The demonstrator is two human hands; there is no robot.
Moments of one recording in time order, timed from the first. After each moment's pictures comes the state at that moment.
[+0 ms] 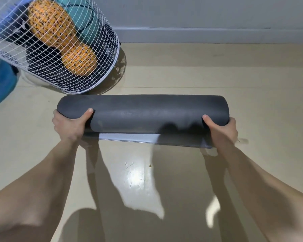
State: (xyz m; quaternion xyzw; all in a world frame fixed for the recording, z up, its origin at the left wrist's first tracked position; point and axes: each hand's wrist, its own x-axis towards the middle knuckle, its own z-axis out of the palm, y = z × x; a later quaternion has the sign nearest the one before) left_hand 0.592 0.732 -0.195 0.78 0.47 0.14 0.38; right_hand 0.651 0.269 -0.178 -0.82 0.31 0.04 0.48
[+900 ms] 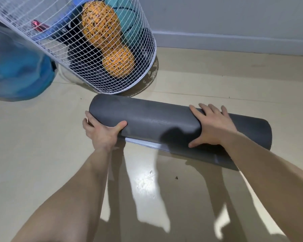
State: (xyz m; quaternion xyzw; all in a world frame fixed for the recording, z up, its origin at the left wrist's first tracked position) left_hand 0.571 0.726 -0.204 0.79 0.47 0.11 0.38; right_hand 0.704 0.402 -0.143 -0.94 -0.26 0.22 -0.05
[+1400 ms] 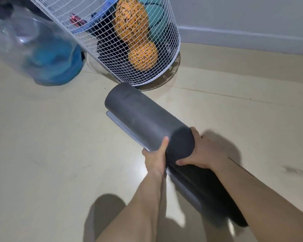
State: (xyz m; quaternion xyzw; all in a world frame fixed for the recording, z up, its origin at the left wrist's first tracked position) left_hand 0.516 0.572 -0.173 0.45 0.61 -0.01 0.65; right_hand 0.612 0.442 -0.144 -0.91 -0.16 0.38 0.09
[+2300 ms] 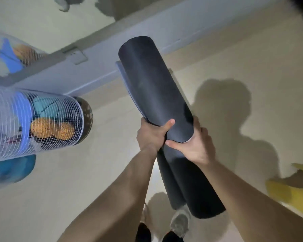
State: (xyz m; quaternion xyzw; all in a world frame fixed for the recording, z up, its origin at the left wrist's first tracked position) left_hand 0.640 0.250 0.233 0.83 0.25 -0.22 0.44; right_hand 0.580 0.110 0.214 -0.86 0.28 0.18 0.40
